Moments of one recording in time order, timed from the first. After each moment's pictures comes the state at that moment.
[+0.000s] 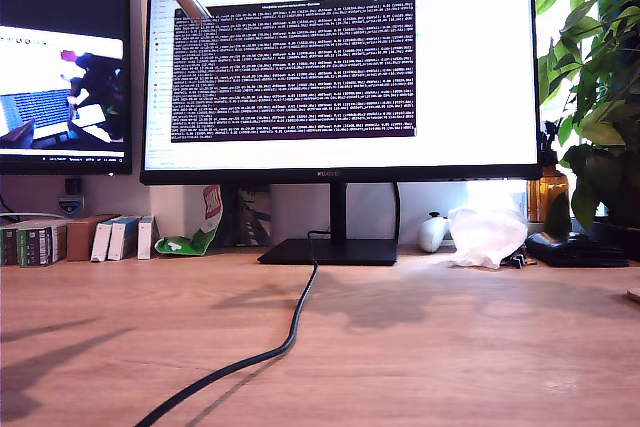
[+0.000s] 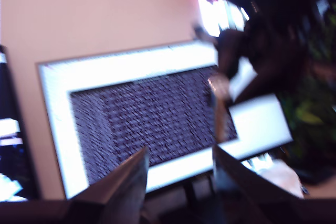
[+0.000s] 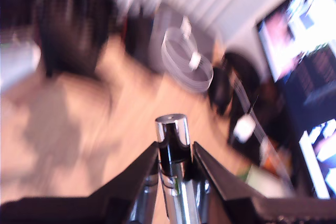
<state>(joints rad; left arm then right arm) -0.15 0.69 0.01 1.04 0.47 0.01 0.76 1.85 1.91 -0.66 -0.80 -1.20</state>
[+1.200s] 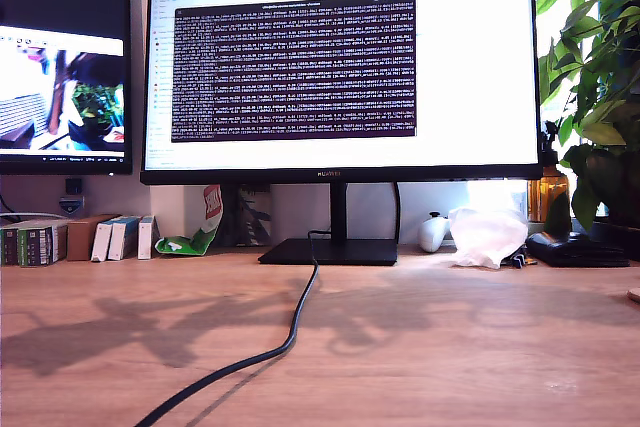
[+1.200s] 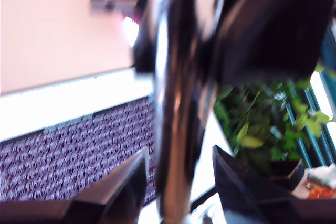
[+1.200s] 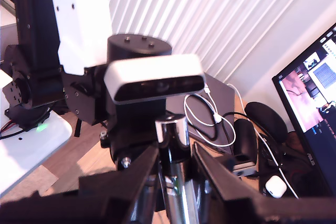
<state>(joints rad) -0.32 1.17 0.34 1.31 0.57 0.06 0.82 1.85 1.95 -0.69 -0.91 -1.07</state>
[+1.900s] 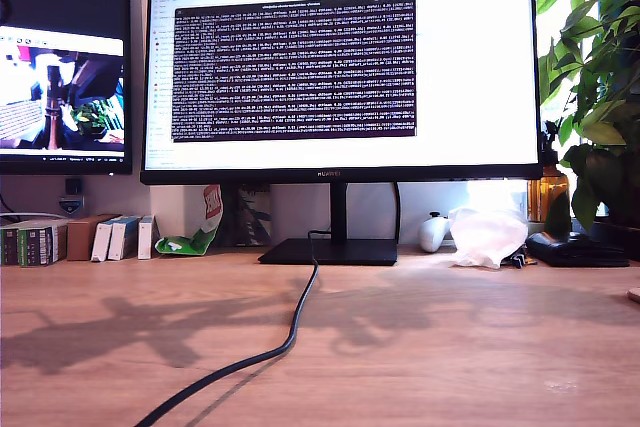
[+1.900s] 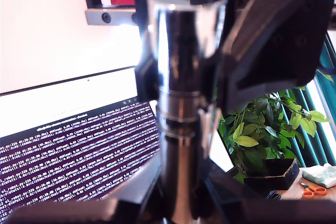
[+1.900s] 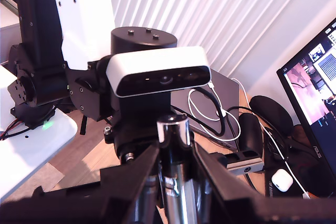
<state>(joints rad) -0.32 1.17 0.34 1.28 0.57 0.06 0.81 1.85 1.95 -0.71 -0.91 -1.07</state>
